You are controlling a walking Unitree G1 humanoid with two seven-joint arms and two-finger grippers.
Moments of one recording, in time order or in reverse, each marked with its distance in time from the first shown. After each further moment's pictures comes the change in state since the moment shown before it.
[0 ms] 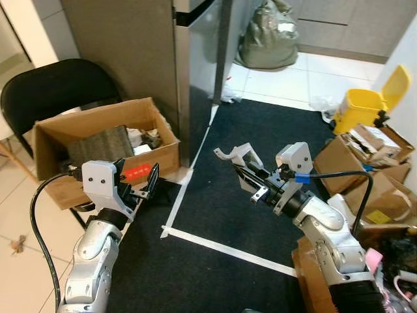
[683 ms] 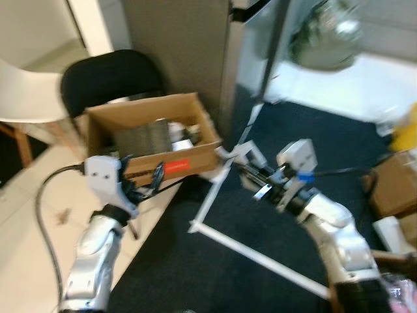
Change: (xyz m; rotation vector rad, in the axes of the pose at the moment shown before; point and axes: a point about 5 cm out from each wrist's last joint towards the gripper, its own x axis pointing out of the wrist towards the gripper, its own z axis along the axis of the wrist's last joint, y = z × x) left arm 0.007 -0.001 0.002 0.004 0.018 -0.069; right arm -0.002 -0.002 0.001 -0.006 -0.002 -0.005
